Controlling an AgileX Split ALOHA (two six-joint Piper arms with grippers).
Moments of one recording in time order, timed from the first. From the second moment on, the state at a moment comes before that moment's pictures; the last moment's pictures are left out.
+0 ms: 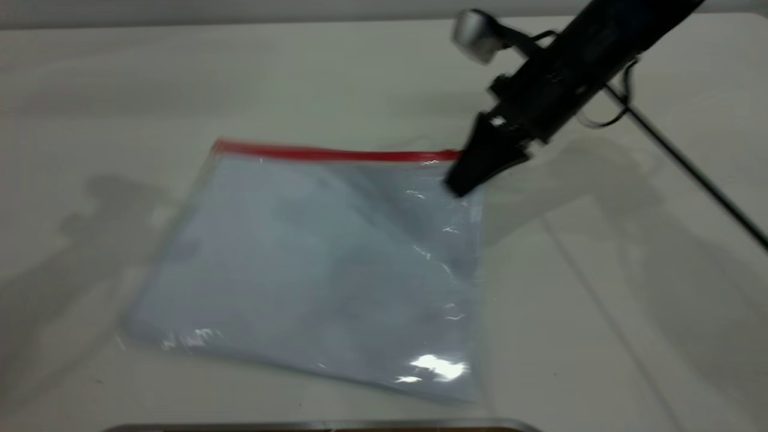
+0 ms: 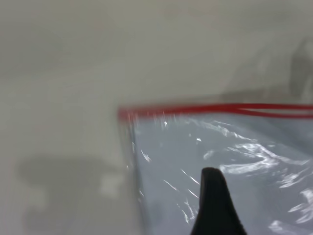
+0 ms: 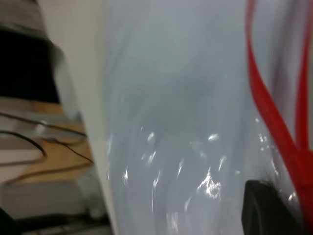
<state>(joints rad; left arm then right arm) -0.09 1.56 -0.93 -0.69 0.43 0.68 0.18 2.55 -1.62 0.94 1.08 -1.29</state>
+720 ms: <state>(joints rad) -0.31 2.28 -1.58 -1.12 0.70 1.30 0.21 2.47 -1.64 1.12 1.06 -1.33</state>
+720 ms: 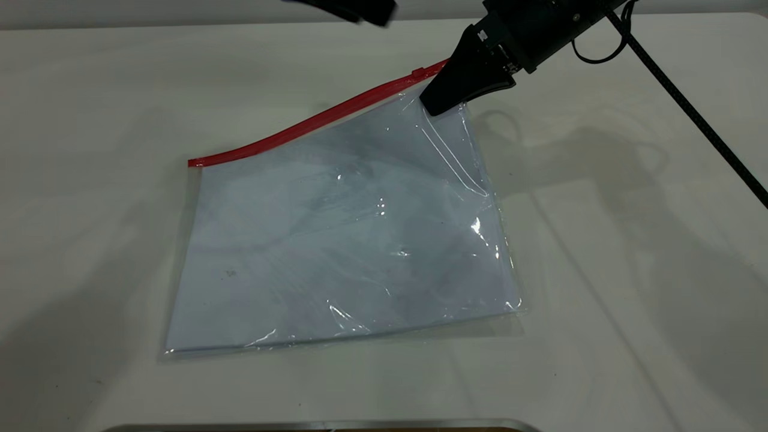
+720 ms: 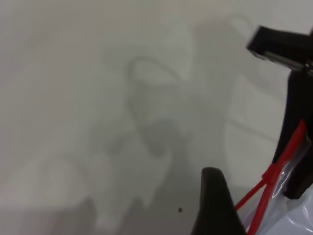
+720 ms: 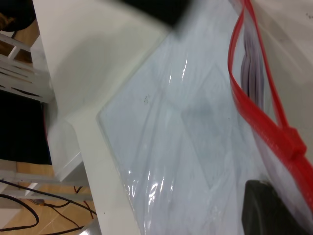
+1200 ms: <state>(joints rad) -0.37 2.42 -1.67 -1.16 0.77 1.35 0.21 2.47 -1.64 1.11 1.06 -1.33</state>
